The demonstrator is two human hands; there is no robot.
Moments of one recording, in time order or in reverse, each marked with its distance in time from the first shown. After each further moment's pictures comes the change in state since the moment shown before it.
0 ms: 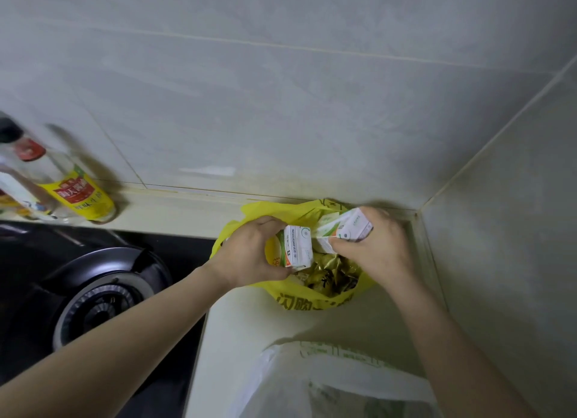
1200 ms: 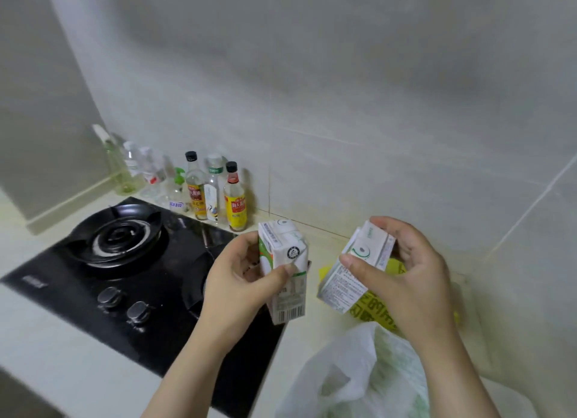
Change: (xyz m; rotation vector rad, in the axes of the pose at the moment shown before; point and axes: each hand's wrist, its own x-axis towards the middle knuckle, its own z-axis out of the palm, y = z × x) left_hand -0.267 0.156 -0.134 -0.870 0.776 -0.182; right_hand -0.222 -0.154 -0.058 0.632 0.016 -0.484
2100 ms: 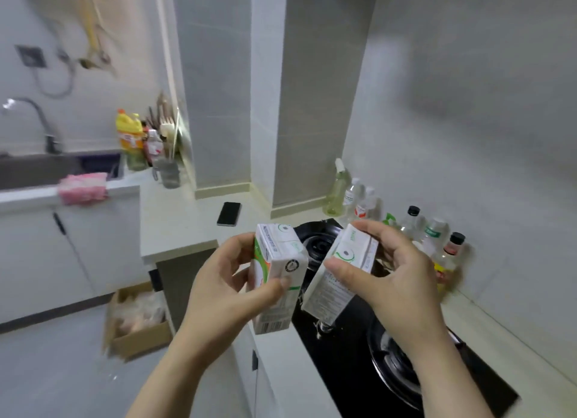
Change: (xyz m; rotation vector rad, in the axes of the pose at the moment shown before) left_hand -0.136 0.105 -0.257 0.303 0.657 0.094; right_hand -0.067 -0.151 0.270 0.244 -0.742 -0.273
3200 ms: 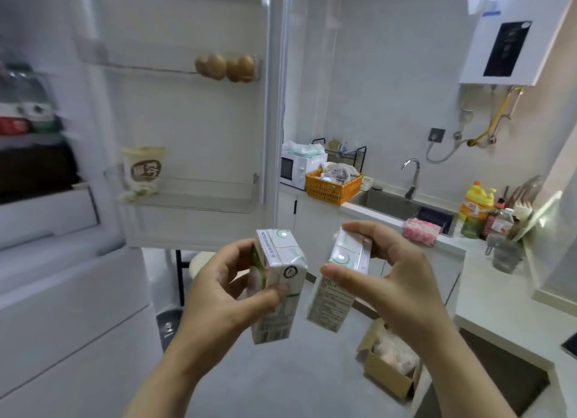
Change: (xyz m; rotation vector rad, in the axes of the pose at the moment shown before) left_hand -0.342 0.123 -0.237 0.287 1.051 0.103; right_hand -0.163 -0.222 0.283 0.423 -0.989 -0.644
